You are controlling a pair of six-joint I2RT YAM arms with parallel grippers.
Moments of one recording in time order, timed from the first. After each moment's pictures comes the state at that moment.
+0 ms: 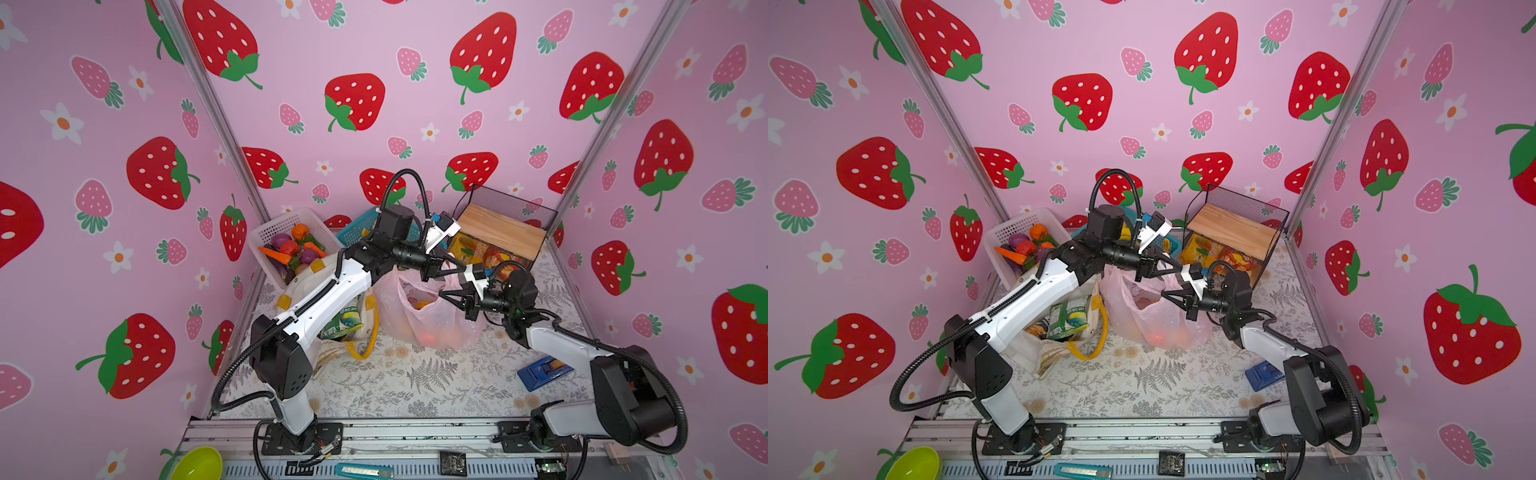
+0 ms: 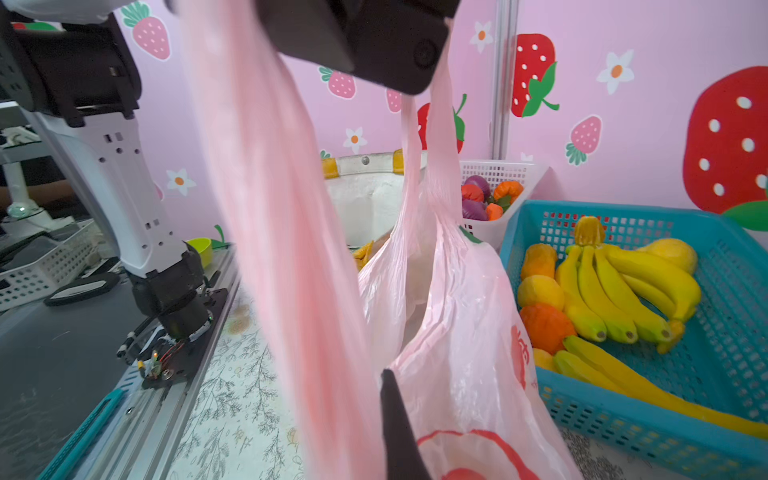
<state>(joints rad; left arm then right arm) -0.63 1.75 1.73 -0.40 0.97 -0.02 0.42 1.38 0.62 0.74 -1.03 0.07</state>
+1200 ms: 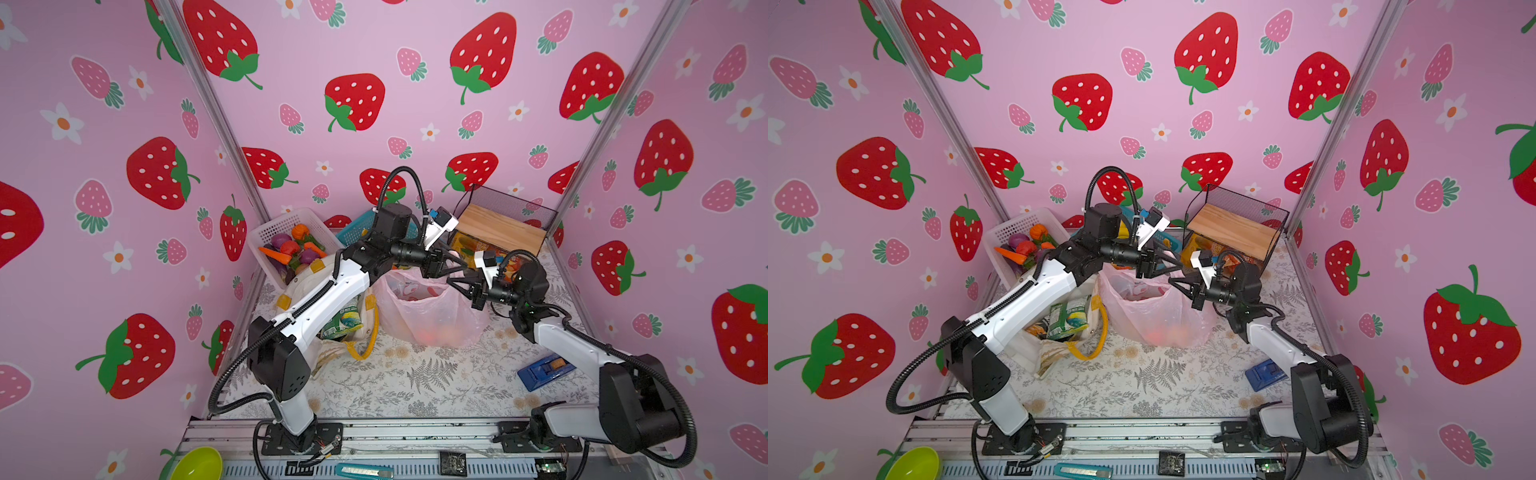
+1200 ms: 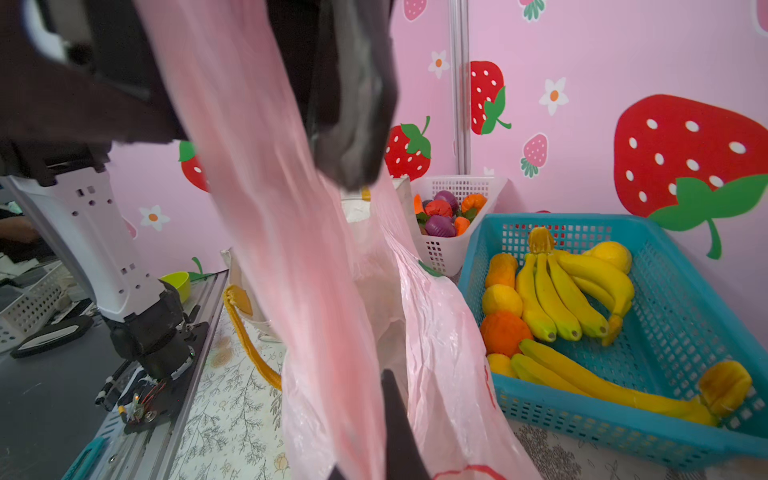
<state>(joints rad) -0.63 1.70 1.69 -0.34 0.87 -0.04 0.35 1.34 0.69 0.66 -1.01 0.16</state>
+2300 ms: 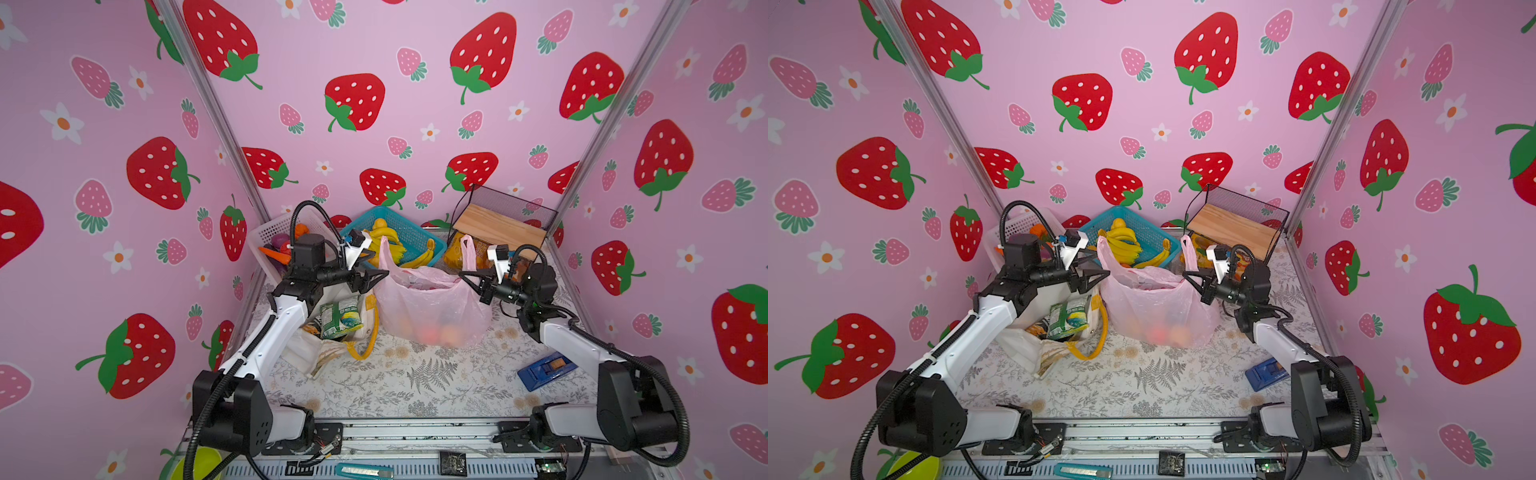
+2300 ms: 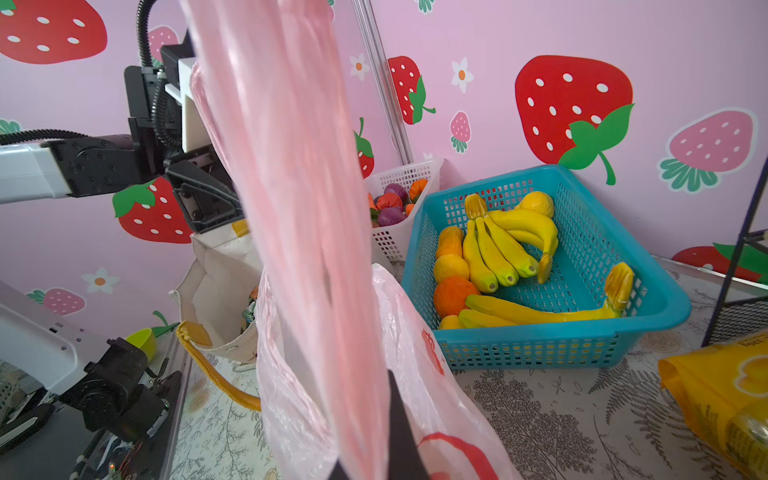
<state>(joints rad) -0.16 1.38 1.12 -0.14 0.91 0.31 0.26 1.34 0.68 0.64 -0.95 0.28</state>
